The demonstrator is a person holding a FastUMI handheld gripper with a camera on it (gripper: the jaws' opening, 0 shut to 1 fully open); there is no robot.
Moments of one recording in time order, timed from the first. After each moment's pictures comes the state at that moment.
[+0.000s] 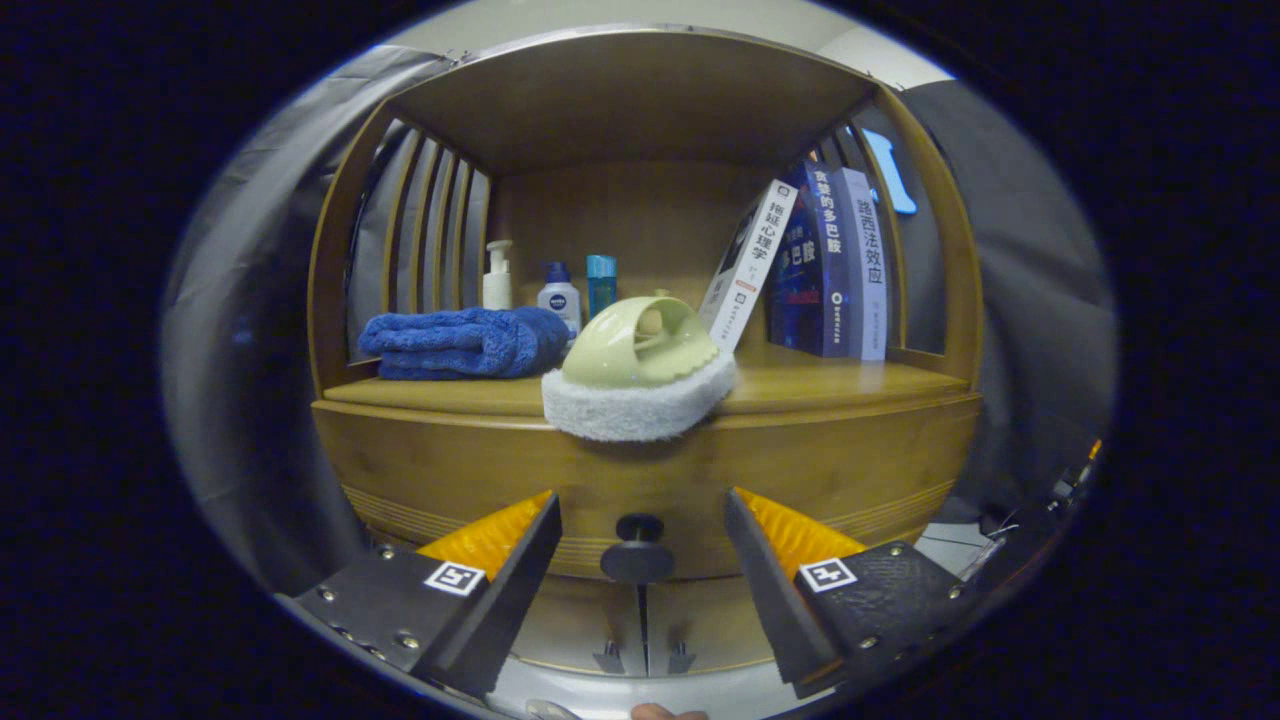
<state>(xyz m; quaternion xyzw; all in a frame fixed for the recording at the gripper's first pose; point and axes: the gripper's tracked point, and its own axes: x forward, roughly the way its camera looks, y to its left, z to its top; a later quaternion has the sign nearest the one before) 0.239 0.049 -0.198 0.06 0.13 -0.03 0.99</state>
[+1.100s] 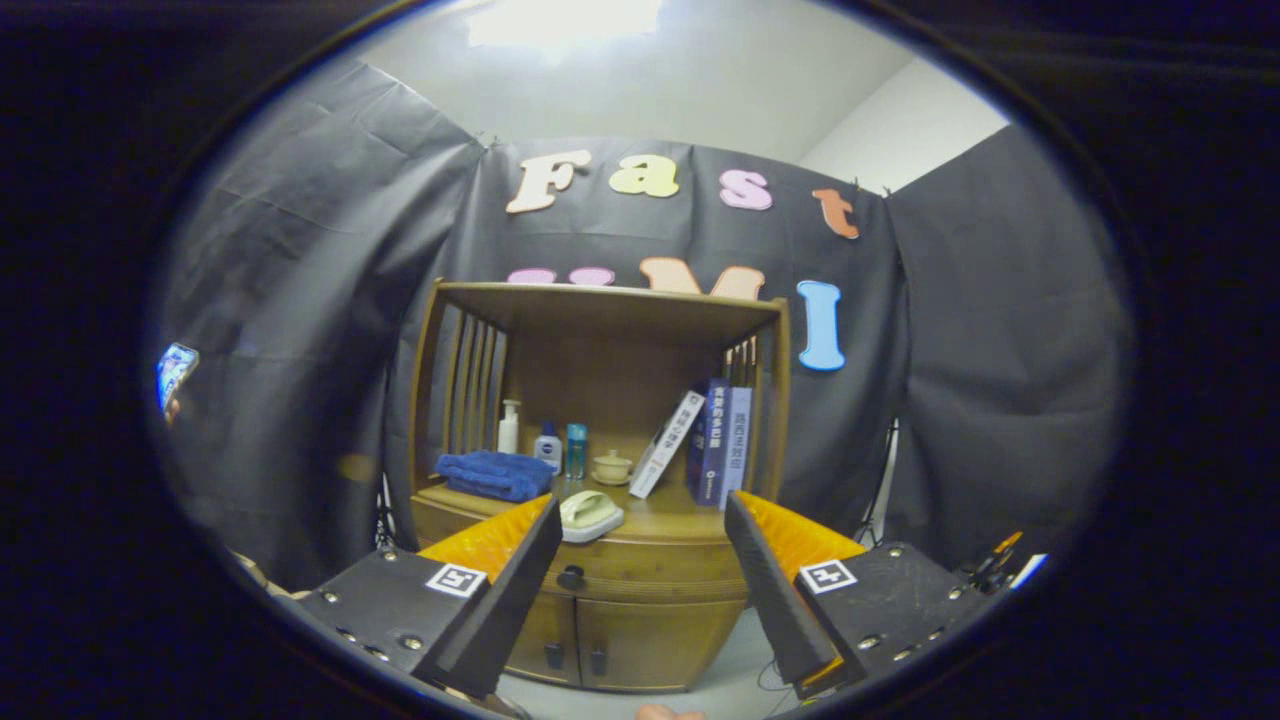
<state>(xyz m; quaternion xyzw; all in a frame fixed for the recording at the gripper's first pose) 0.035 -0.042 0.020 0.00 -0.03 -0.06 1.00</state>
